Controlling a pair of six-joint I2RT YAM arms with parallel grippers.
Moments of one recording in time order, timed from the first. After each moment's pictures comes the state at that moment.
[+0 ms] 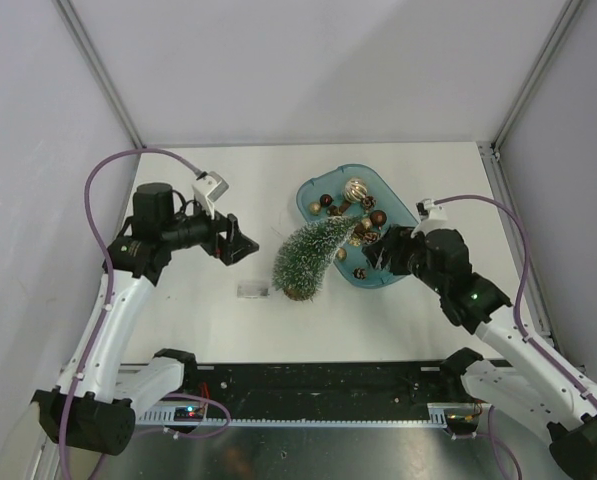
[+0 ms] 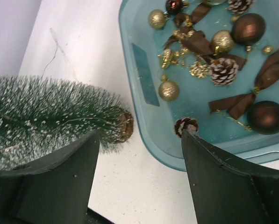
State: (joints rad) left arm -0.16 1.00 1.07 -0.64 0.73 0.13; right arm 0.57 0.80 0.69 -0.24 0.01 0.57
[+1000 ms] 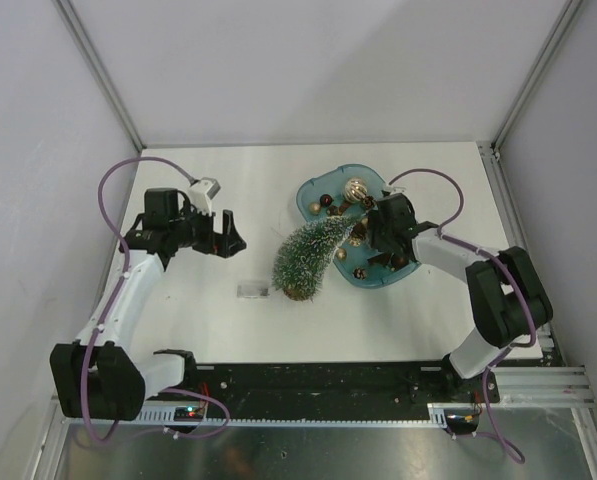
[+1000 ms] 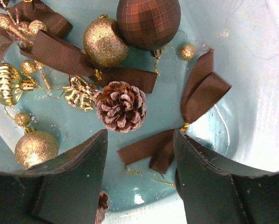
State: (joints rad) left arm -0.04 1.17 0.95 -0.55 0.55 0.08; right arm 0.42 1.62 0.94 -0.19 0.18 0.40
